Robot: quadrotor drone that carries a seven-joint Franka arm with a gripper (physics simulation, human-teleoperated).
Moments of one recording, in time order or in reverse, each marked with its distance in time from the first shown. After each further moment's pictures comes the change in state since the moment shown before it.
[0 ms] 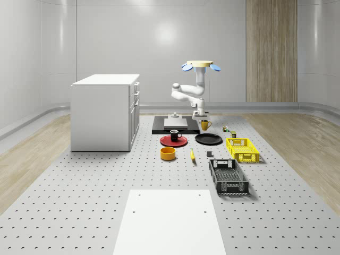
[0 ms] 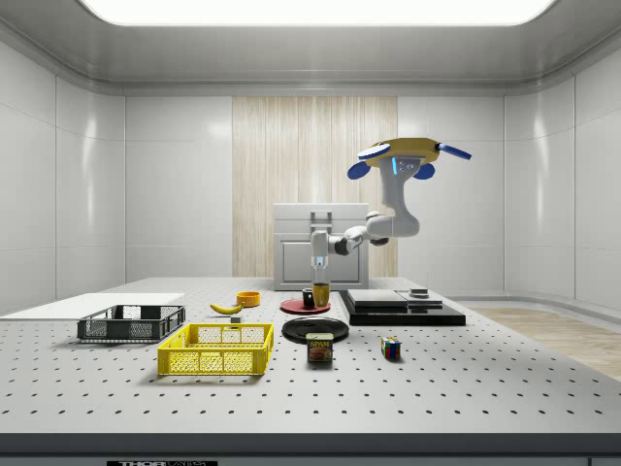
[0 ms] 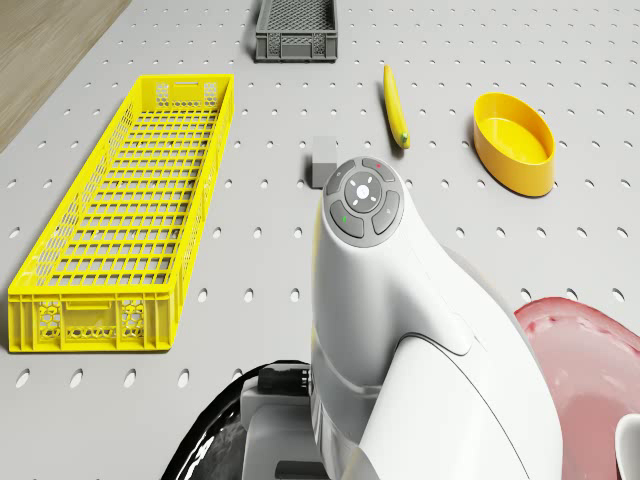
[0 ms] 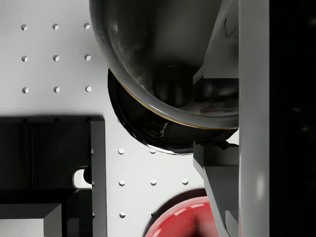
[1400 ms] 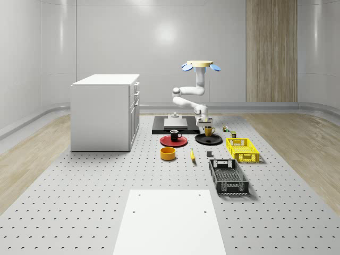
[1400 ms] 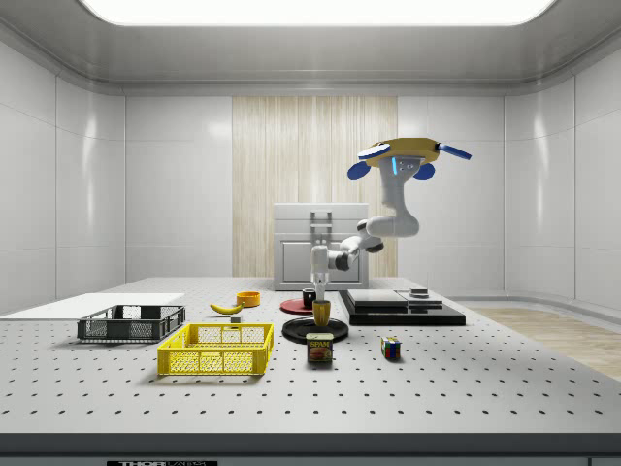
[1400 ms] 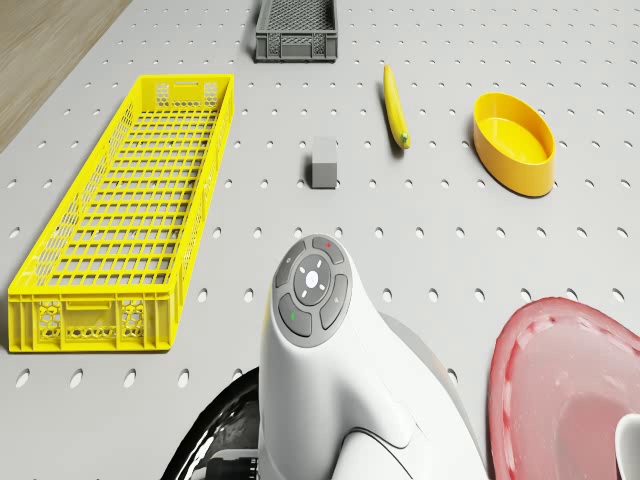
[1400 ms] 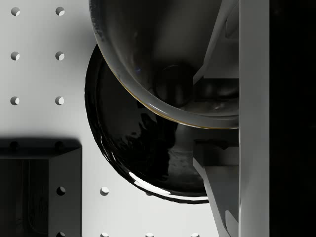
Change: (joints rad) arm -0.154 0.101 -0.194 0.094 -0.202 0.040 0.093
